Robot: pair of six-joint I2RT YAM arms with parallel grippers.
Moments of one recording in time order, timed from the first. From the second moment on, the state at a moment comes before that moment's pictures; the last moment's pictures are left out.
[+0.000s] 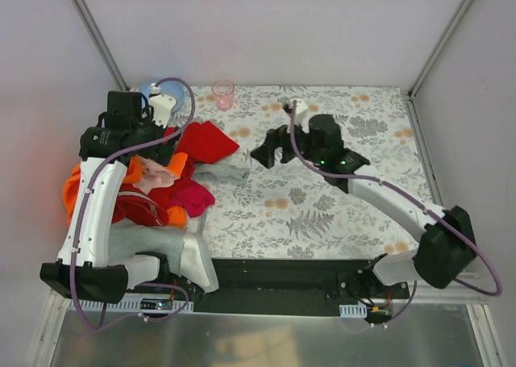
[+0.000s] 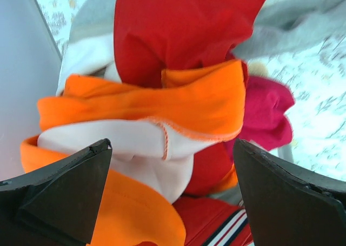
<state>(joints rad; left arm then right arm) -0.09 1.20 1.48 -1.08 0.05 0.35 0.63 1.34 1.03 0.02 -0.31 0.31</state>
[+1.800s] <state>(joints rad) 0.23 1.32 1.46 -0.65 -0.48 0.79 0.99 2.50 2.21 -0.16 -0.16 0.43</state>
